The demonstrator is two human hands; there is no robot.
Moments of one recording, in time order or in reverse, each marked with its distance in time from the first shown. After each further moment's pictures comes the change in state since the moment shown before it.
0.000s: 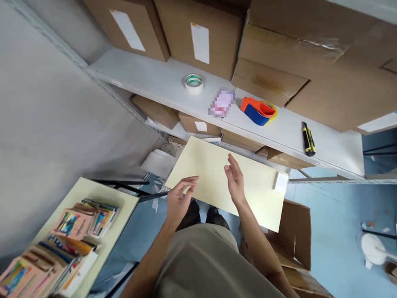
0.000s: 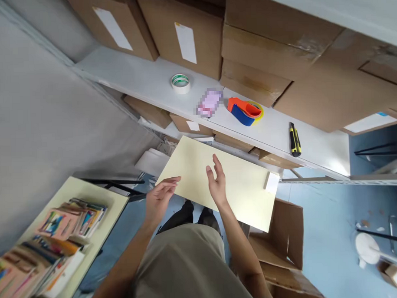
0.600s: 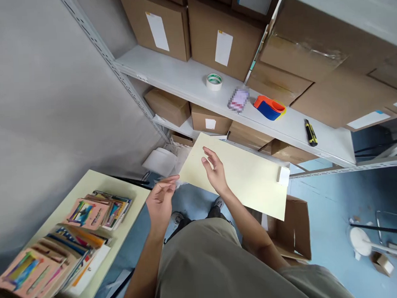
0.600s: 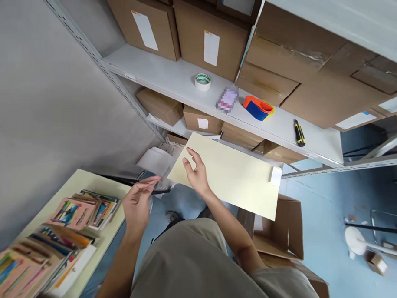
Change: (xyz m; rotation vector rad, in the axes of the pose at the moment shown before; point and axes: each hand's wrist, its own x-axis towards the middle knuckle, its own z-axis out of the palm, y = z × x) left_hand -0.048 -0.002 -0.137 -0.067 0.292 0.124; right_hand -0.051 -0.010 0.154 -0.058 -0.151 -0.194
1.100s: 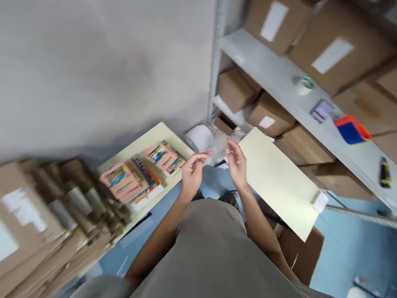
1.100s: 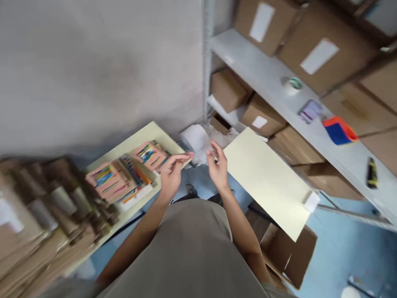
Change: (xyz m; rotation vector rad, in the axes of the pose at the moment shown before) left_hand 0.004 -0.002 -0.157 -0.115 0.134 -0.009; right_hand -0.073 -0.015 0.176 -0.034 -0.259 0.000
